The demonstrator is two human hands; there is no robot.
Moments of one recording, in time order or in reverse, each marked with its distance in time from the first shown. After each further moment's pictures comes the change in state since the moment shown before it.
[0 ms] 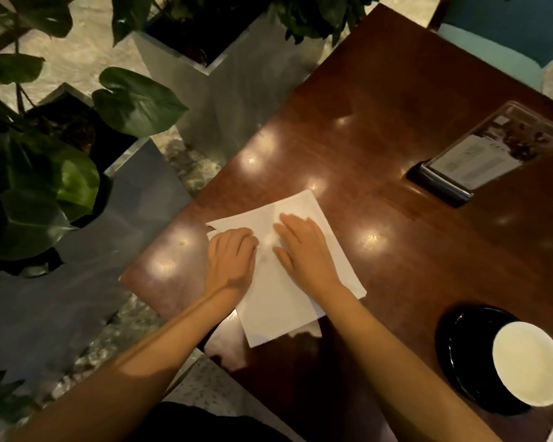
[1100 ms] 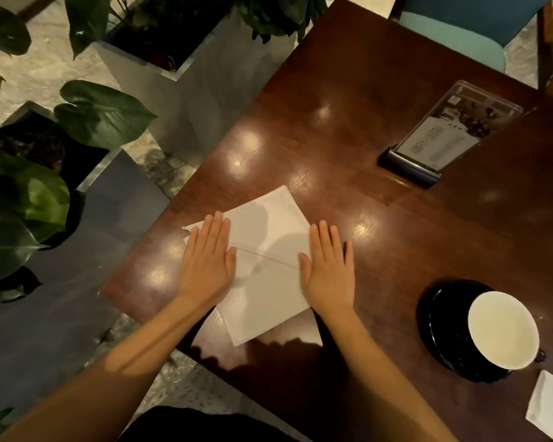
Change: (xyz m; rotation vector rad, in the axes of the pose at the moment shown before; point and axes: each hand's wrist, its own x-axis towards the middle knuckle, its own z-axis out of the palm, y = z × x) left_hand 0.001 -0.011 0.007 0.325 -0.274 -0.002; right_hand -0.066 0.026 0.000 -0.149 0.009 0.493
